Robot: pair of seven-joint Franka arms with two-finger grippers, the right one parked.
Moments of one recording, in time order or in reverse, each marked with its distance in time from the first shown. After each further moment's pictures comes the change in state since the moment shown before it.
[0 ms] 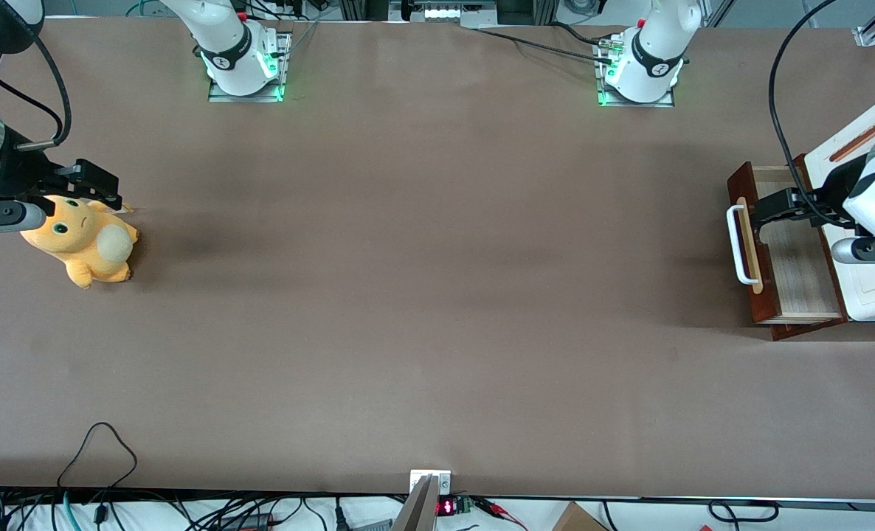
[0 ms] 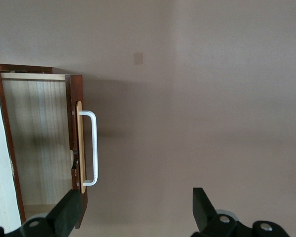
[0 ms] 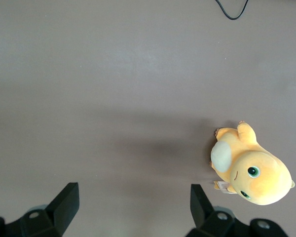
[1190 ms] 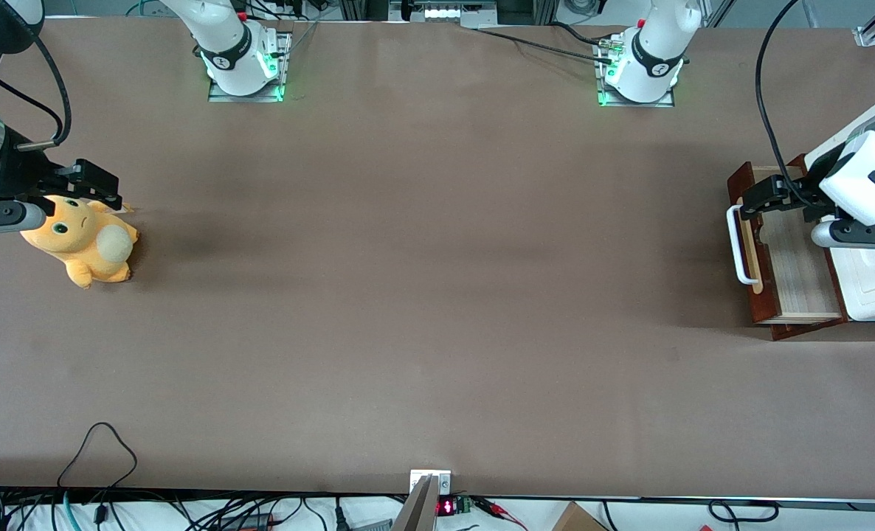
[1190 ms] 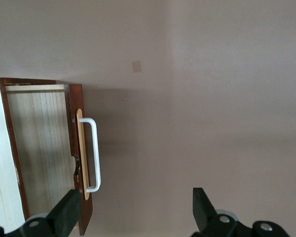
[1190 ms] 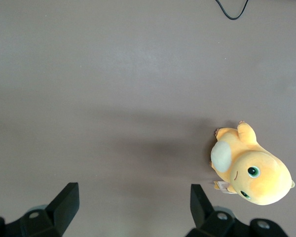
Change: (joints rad) arm -0.122 -0.075 0.088 -0.097 0.026 0.085 0.024
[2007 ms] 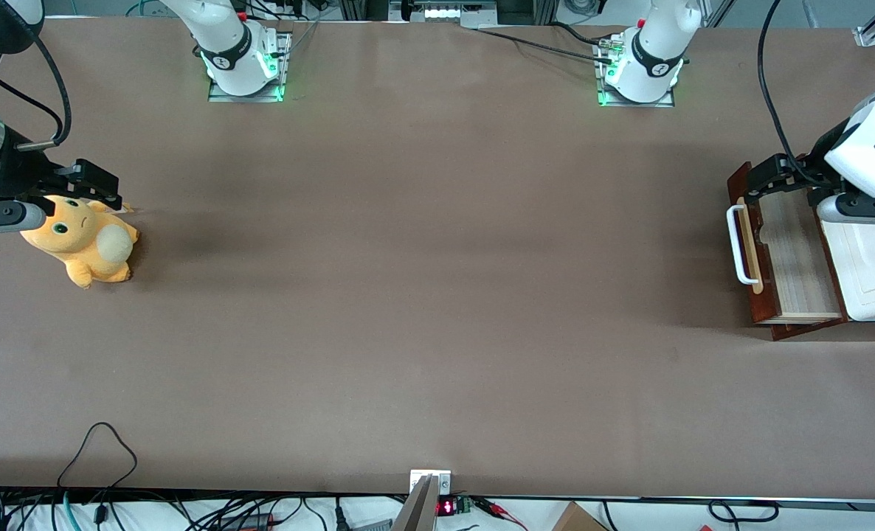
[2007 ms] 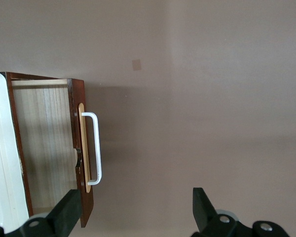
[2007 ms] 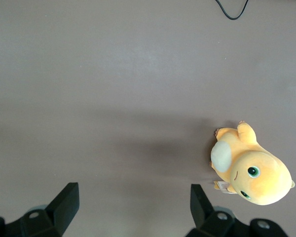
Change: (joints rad) arm -0.002 -0.076 -0.001 -0.054 0.000 0.002 0.001
